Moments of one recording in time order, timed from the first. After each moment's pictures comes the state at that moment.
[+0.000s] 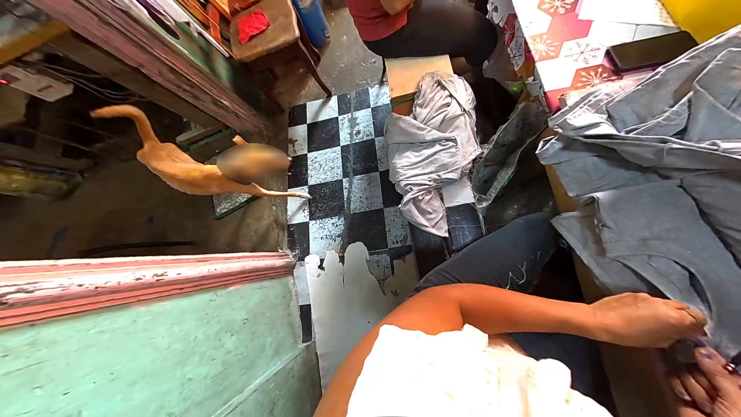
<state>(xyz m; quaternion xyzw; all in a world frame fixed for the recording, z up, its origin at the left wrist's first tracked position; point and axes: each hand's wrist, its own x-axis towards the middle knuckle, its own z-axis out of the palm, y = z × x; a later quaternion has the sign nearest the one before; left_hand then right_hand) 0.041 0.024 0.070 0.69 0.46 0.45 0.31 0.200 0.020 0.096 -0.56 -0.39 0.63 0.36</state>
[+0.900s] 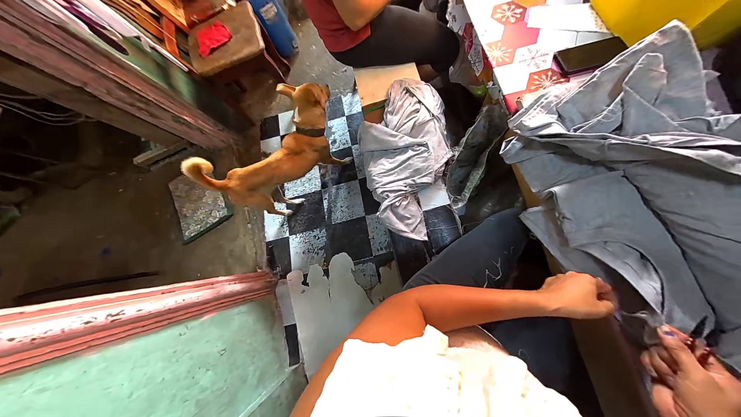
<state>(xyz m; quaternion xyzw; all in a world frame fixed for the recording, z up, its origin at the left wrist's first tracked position) 0.013 0.021 0.073 0.55 0.52 0.32 0.57 0.197 0.018 0.109 -0.60 -0.46 0.54 0.37</state>
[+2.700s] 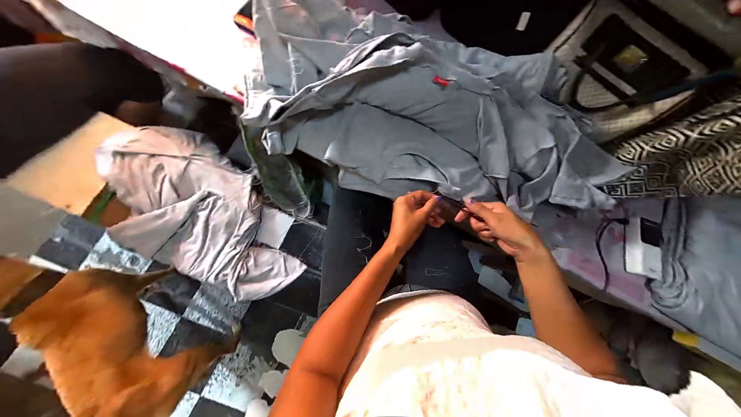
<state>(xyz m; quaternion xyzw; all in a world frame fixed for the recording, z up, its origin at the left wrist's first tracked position) 0.037 0.015 0.071 0.39 0.44 0.43 0.68 0.239 0.004 0.127 -0.60 -0.42 0.64 0.22</state>
